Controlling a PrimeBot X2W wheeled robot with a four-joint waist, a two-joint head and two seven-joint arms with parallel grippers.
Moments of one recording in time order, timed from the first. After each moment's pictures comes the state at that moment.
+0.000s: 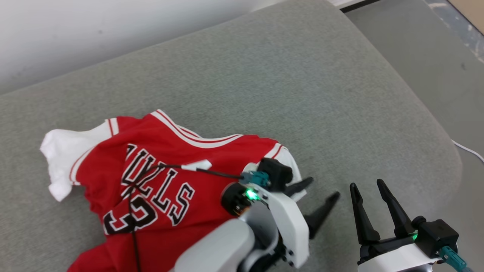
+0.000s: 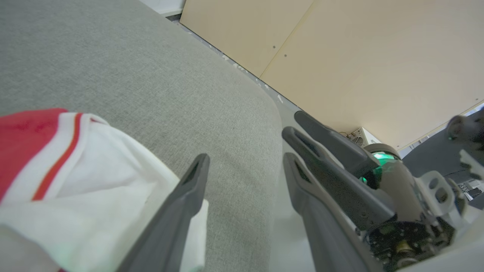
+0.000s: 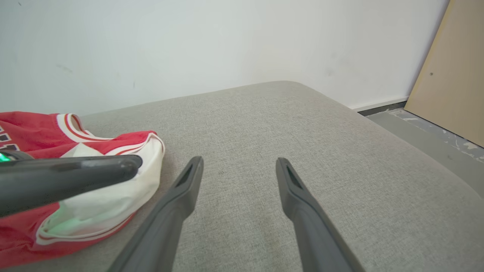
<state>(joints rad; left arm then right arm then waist) -0.66 0.05 -0.89 0.36 -0.70 -0.01 0.16 -0.16 -0.05 0.20 0.25 0.35 0.13 -0.26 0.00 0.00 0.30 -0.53</state>
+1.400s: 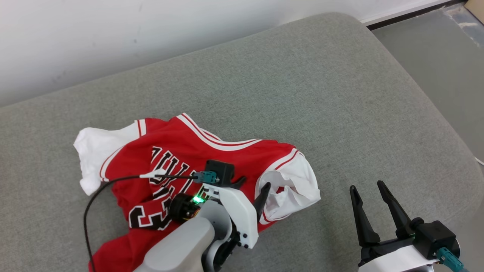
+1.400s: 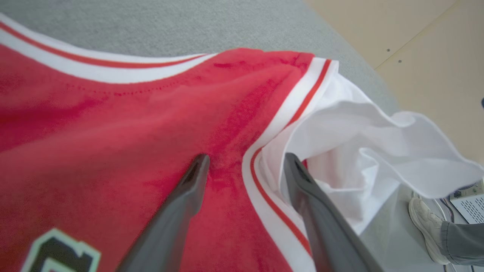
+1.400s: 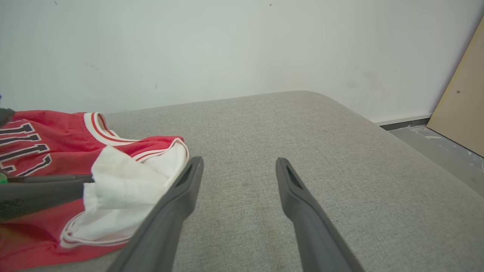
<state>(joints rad) -0.68 0.14 -0.93 0.57 -0.82 0.13 0.03 -0.16 -0.05 0.18 0.26 0.28 0.13 -0.26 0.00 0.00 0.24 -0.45</state>
